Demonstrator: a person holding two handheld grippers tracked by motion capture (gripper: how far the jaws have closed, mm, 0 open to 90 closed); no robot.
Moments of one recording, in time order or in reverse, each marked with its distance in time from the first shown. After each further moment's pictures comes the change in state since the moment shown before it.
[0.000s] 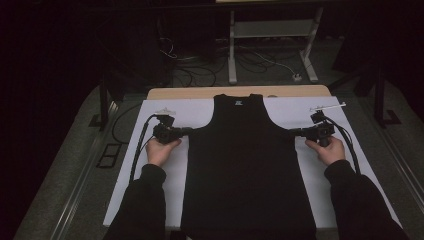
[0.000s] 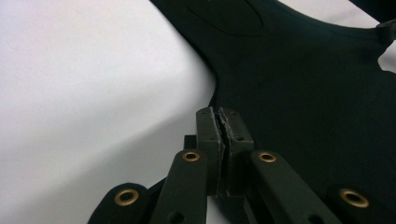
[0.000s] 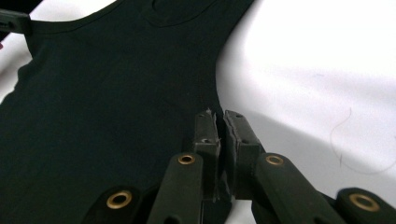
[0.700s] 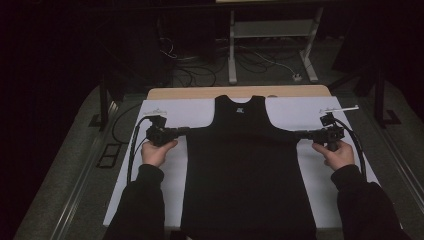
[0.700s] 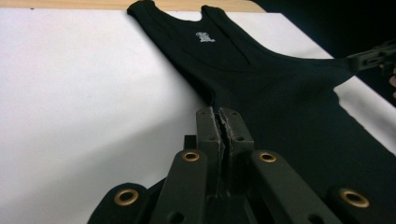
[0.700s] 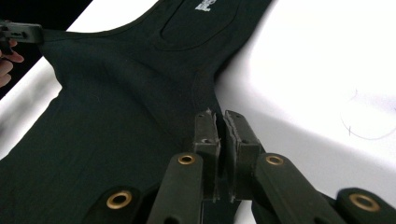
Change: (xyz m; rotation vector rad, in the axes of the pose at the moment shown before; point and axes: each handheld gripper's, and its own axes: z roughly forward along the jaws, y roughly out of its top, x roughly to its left) left arm -0.011 -0.003 -0.030 -0.093 -0.082 -0.079; right arm 0.013 -0.011 -0.031 -0.045 0.050 0.030
